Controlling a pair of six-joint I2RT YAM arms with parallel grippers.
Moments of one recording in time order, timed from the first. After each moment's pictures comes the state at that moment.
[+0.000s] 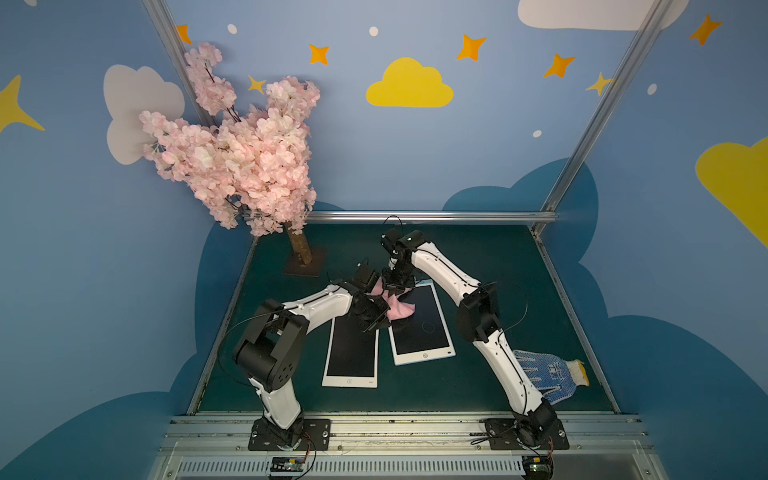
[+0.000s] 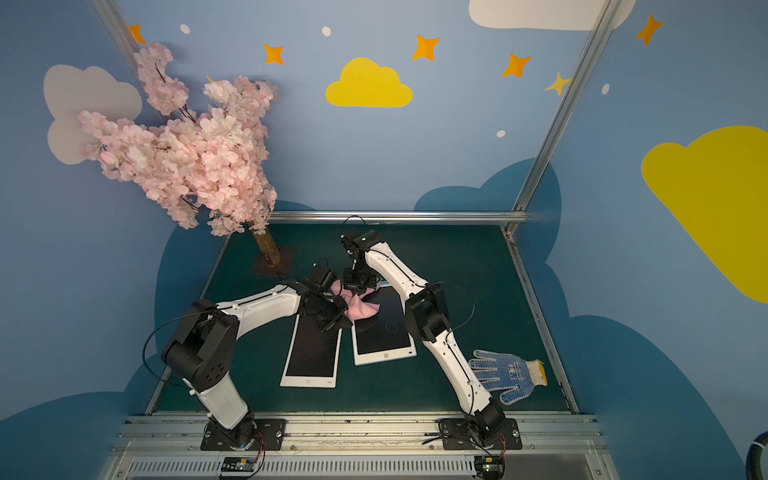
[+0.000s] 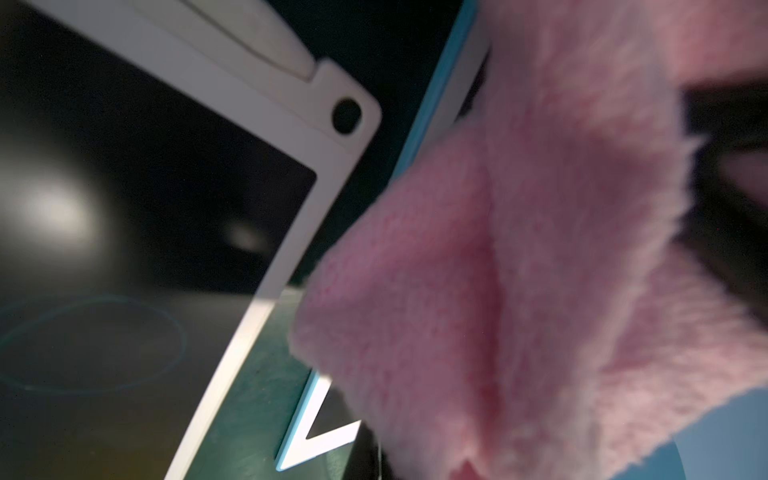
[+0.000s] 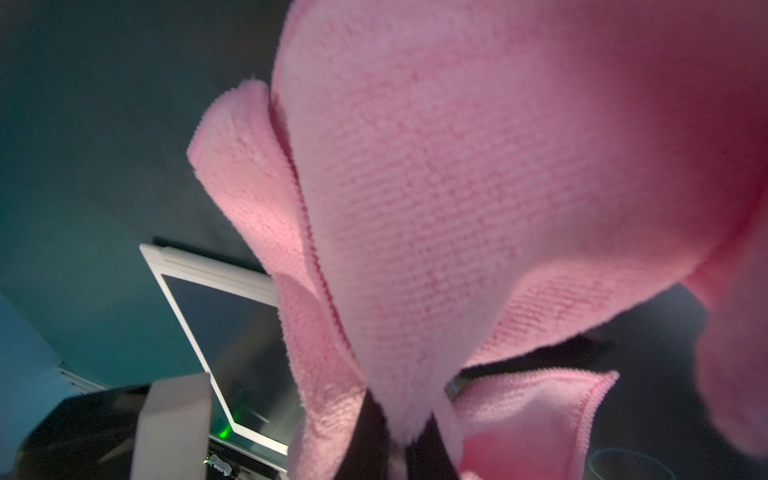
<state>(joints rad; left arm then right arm) -0.49 1.75 1.08 -0.54 0.47 -1.16 0.72 2.60 2.57 -1.41 -0.30 0.63</state>
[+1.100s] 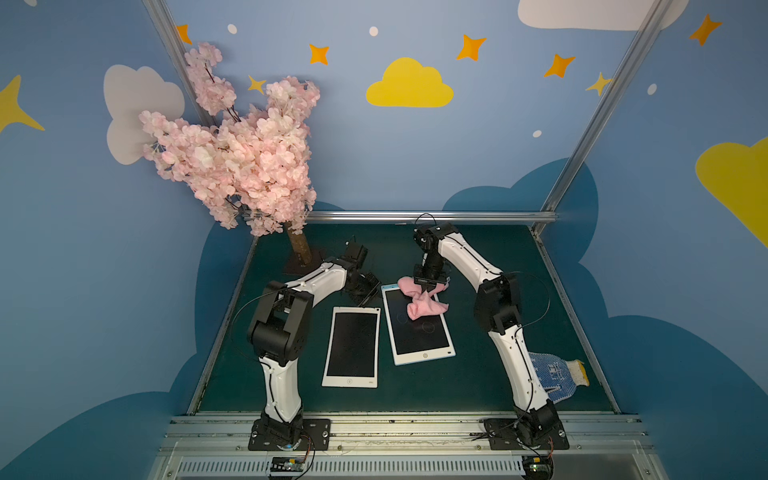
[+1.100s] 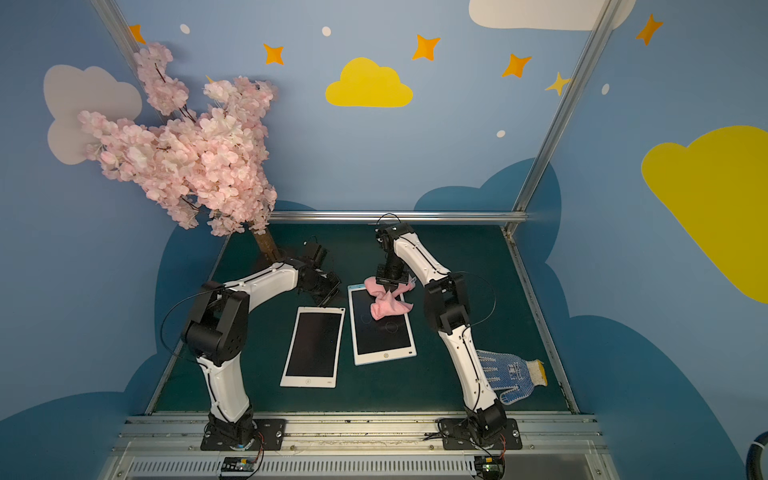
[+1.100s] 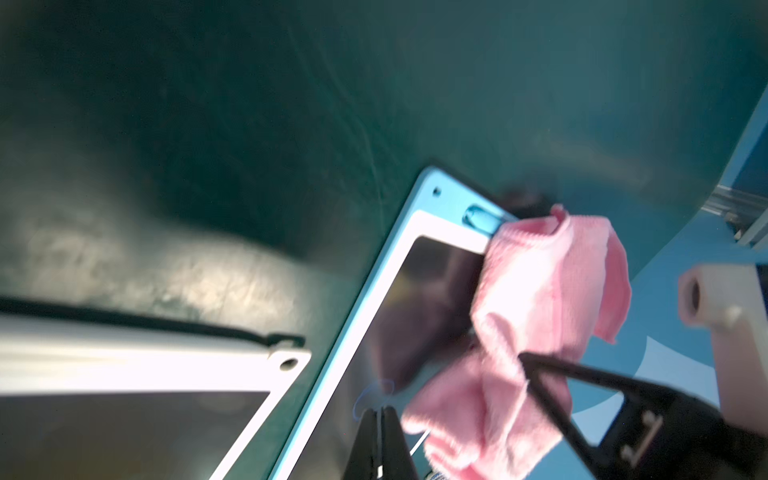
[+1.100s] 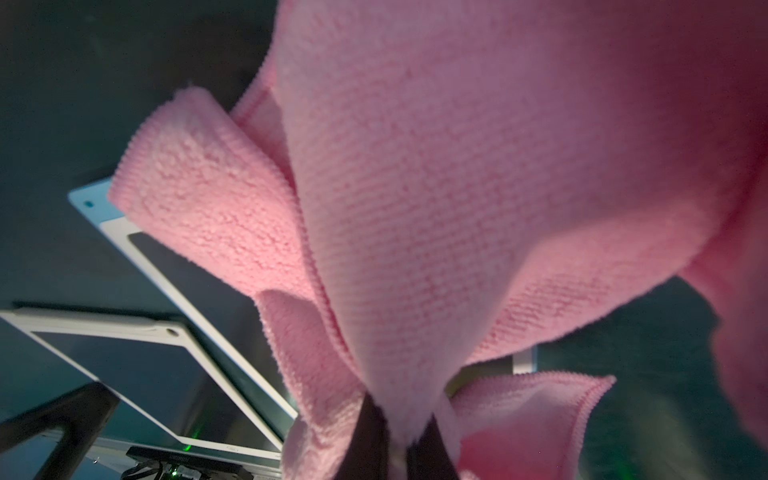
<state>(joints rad) -0.34 1.96 1.37 -0.60 0.47 -1.10 0.55 2.50 2.40 -1.49 -0.24 0.56</state>
